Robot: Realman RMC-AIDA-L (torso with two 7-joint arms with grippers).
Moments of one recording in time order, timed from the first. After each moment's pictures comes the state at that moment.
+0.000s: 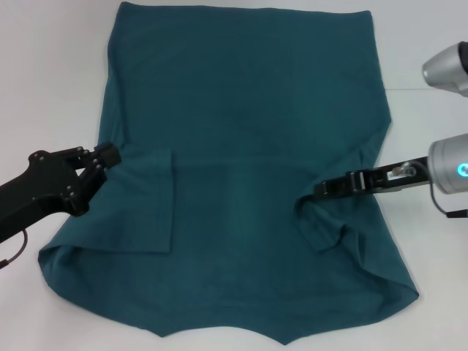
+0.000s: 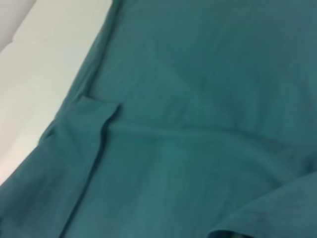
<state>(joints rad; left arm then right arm) -0.32 -2.16 0.56 0.75 1.70 1.60 -1.24 0.65 2.07 -1.03 -0.88 -2.30 -1.24 2.52</state>
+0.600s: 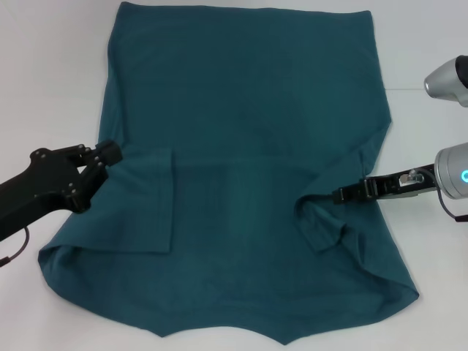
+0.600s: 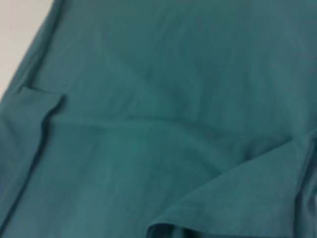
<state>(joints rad) -0.33 -2.16 0.56 0.75 1.70 1.59 -1.24 0.68 2.06 -1.02 -0.80 -2.40 -1.15 2.53</state>
